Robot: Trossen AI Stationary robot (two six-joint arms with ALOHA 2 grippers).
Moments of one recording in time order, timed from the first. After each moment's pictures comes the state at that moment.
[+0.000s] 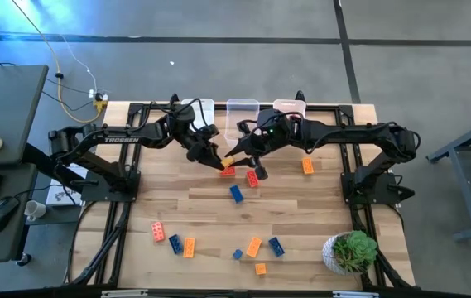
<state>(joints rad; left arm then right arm) 0.50 1.41 0.82 0.36 1.00 -0.91 -0.14 1.60 1.33 -0.15 -0.42 -0.35</state>
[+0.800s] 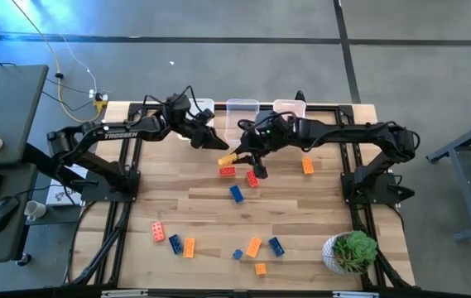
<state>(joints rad) 0.61 1.41 0.82 0.37 0.89 -0.84 -0.17 1.60 1.33 -0.30 -0.31 -0.26</state>
